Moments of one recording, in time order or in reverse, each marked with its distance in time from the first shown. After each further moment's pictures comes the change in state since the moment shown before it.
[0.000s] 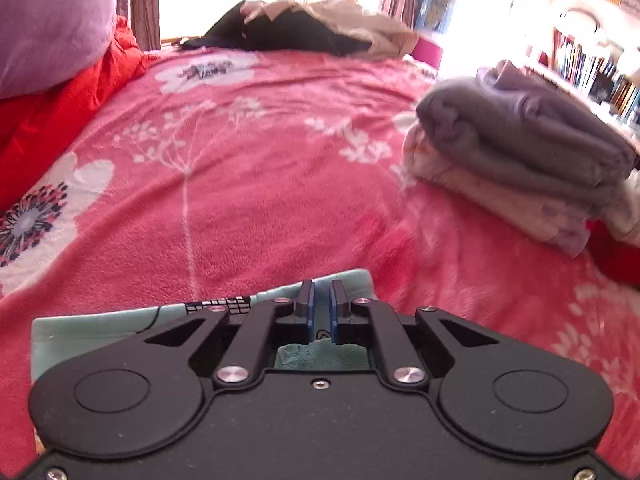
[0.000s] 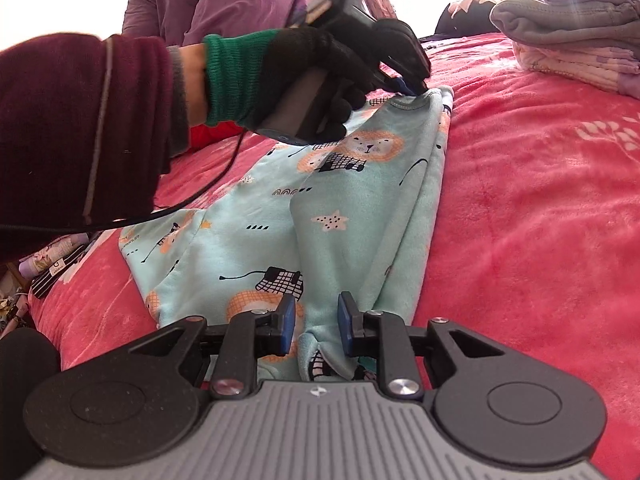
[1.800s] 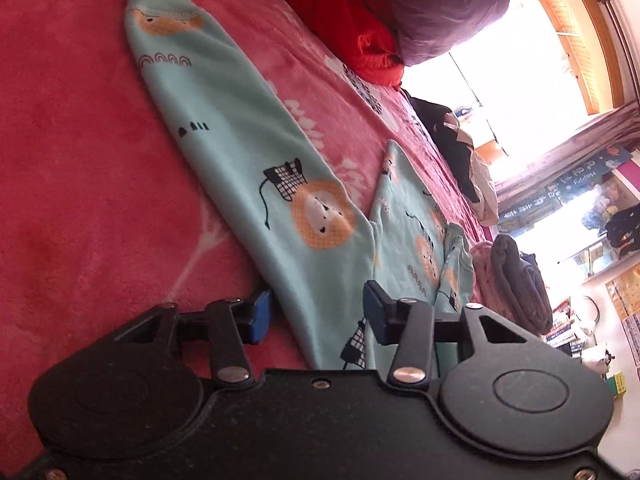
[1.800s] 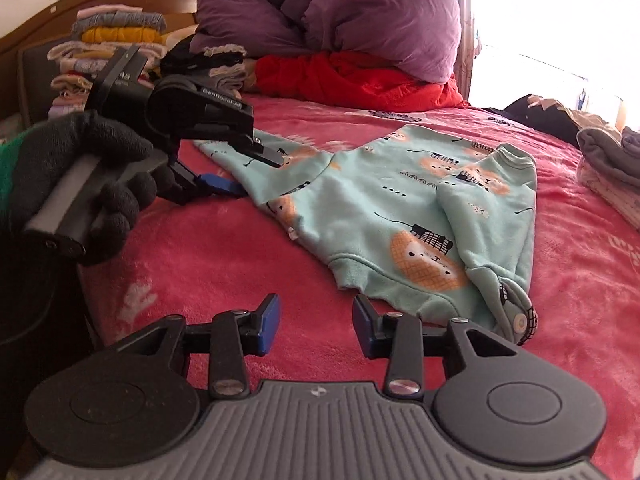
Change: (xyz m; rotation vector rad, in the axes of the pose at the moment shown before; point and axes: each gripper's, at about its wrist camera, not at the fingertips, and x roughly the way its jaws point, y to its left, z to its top) left arm -0.249 0.151 -0.283 -0.944 -0.187 -0.024; right arm -0.032 0.140 -0.075 -0.434 0.001 -0.112
